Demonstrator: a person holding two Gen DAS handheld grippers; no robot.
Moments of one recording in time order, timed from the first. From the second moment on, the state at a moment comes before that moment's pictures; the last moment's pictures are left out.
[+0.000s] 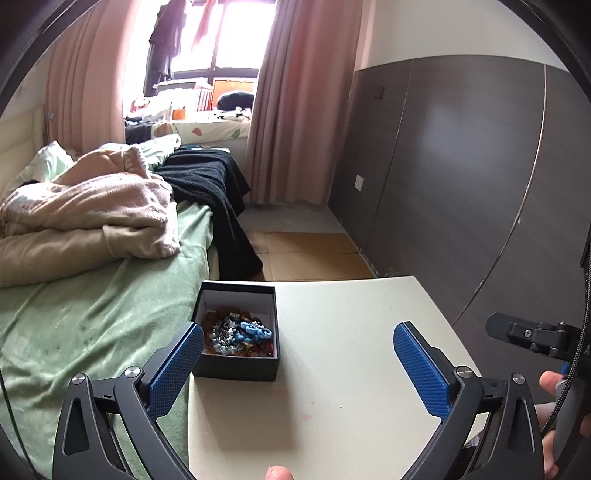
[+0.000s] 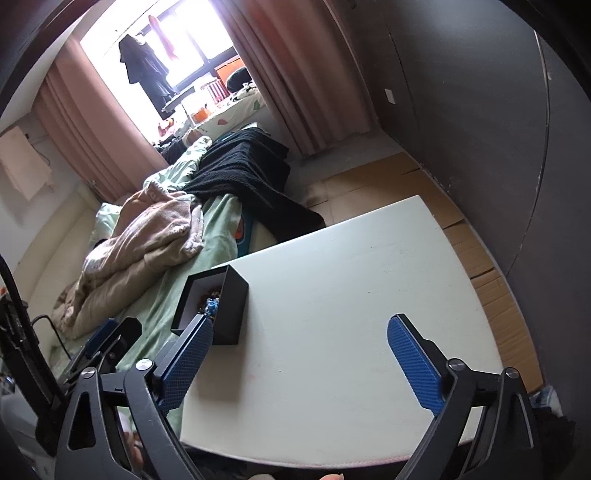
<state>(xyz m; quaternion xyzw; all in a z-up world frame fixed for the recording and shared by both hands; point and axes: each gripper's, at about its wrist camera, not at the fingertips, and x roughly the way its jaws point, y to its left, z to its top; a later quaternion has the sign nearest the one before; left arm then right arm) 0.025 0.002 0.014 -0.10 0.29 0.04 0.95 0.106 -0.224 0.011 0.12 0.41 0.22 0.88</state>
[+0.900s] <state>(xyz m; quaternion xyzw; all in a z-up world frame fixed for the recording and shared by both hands) 0.016 -0.010 0.017 -0.09 0.29 0.04 0.95 0.085 -0.240 0.026 0.07 0.39 0.20 0.90</state>
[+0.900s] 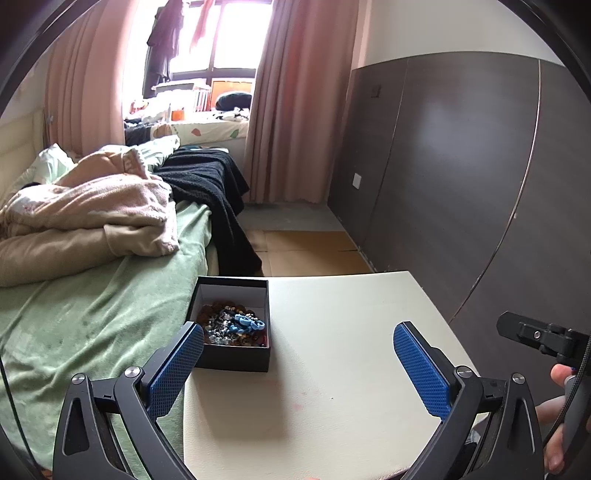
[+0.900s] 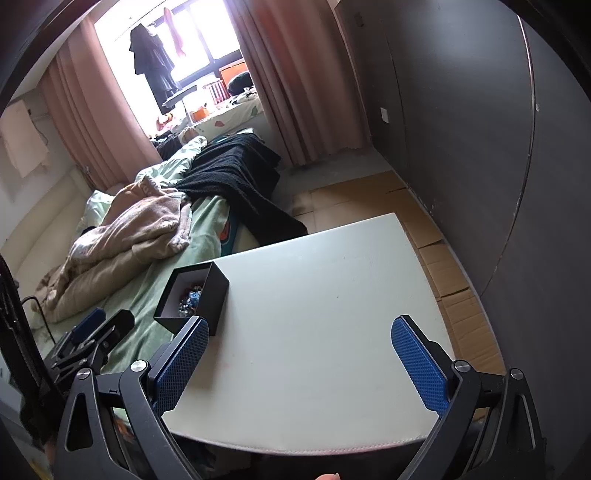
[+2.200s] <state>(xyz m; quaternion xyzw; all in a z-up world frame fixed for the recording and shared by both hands) 0.009 -0.007 0.022 -0.10 0.28 0.05 0.95 0.083 -0.232 0.025 0.06 0.39 0.21 0.89</state>
